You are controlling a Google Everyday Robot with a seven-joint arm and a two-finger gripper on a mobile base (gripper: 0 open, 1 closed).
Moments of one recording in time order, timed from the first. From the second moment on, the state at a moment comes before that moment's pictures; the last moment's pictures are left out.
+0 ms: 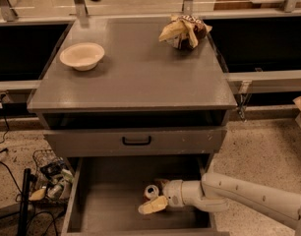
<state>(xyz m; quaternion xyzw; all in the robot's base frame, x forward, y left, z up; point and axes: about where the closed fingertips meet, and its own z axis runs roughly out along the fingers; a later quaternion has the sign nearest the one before) 0.479 0.004 0.423 -0.34 0.76 0.46 0.31</state>
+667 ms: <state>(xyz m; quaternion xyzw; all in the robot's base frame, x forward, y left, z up) 0.479 0.004 0.423 -0.34 0.76 0.46 0.31</state>
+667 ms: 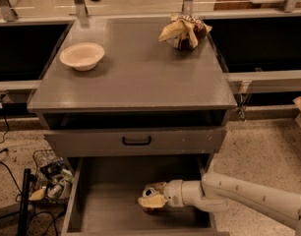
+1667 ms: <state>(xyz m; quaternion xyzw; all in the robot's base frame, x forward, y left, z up) 0.479 0.004 0.423 -0.34 0.76 0.46 0.31</state>
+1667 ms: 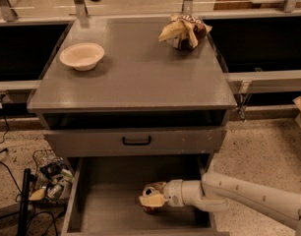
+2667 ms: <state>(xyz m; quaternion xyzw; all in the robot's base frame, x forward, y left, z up) 0.482 0.002 0.461 -0.34 0.76 0.46 0.30</state>
